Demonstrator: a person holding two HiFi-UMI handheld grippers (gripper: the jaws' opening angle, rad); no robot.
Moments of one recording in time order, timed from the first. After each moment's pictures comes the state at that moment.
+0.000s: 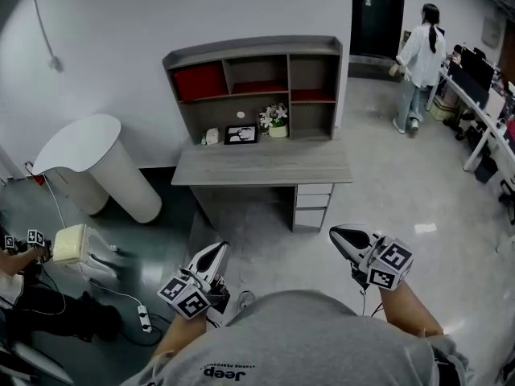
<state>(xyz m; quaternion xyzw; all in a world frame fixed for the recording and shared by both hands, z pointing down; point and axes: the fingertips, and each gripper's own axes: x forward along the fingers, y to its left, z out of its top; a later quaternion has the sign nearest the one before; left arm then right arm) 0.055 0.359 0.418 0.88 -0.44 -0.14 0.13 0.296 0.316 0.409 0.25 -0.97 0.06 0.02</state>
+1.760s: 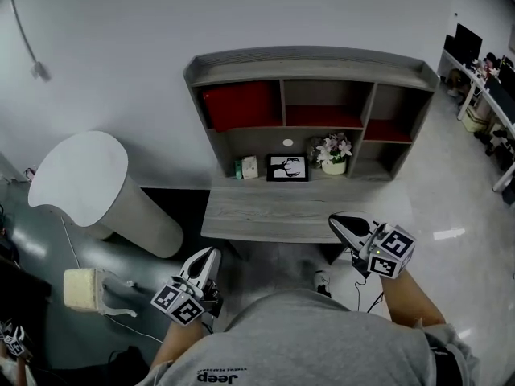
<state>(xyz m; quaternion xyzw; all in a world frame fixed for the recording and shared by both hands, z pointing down) -0.230 0.065 0.429 0.85 -0.50 -0.12 0.13 0.024 -0.029 0.412 0.21 -0.97 0.07 0.02</state>
